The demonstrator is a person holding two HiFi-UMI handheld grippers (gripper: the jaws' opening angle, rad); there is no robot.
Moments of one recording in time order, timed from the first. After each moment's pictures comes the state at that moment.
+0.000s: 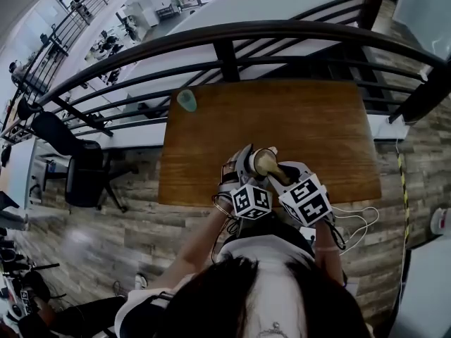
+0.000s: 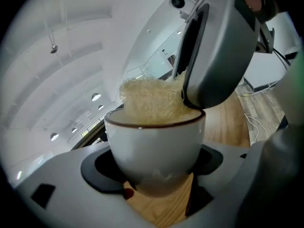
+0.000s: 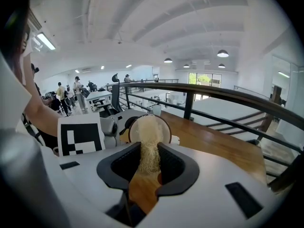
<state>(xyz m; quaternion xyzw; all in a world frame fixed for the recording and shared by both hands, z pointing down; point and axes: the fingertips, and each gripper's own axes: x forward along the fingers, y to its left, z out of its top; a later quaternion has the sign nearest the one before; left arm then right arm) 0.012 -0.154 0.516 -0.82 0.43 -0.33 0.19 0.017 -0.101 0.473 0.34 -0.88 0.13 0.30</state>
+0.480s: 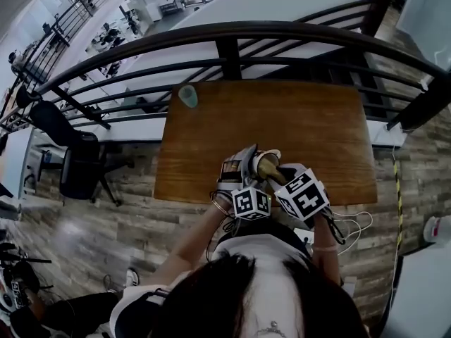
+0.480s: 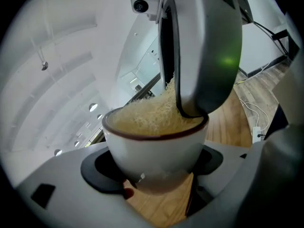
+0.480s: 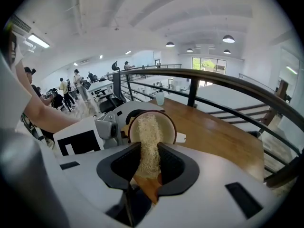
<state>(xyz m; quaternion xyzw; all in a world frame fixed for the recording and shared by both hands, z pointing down) 0.019 -0.146 0.514 -0.80 0.40 -0.35 0.26 0.016 -0.092 0.483 0.31 -0.86 0.18 0.37</state>
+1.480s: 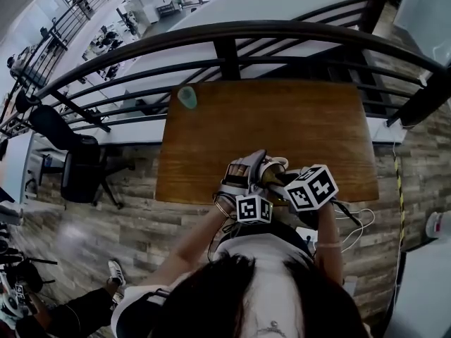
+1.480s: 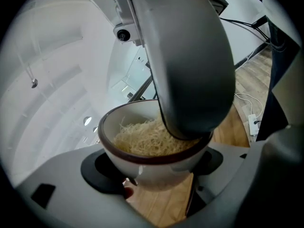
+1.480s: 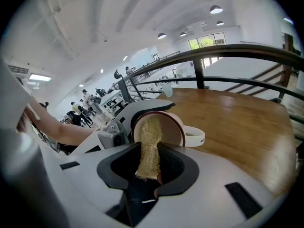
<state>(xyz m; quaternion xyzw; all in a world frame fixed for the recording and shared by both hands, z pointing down) 0.039 -0.127 0.525 -0.79 0.34 -0.36 0.35 0.010 -0.069 0.496 0.23 -0.86 0.32 0.32</state>
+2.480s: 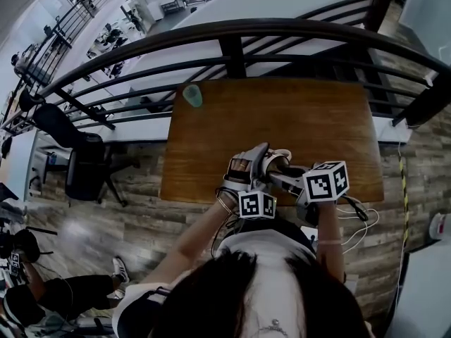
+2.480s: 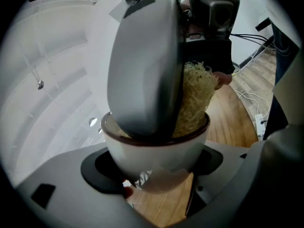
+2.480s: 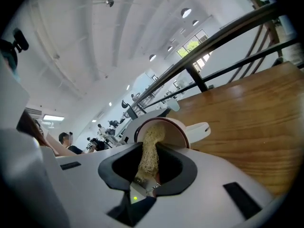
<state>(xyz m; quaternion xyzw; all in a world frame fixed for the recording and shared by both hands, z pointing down) 0.031 -0.142 0.505 -0.79 0.37 -0.34 0.35 -0.003 -0.094 0.469 0.21 -0.87 0.42 0.13</state>
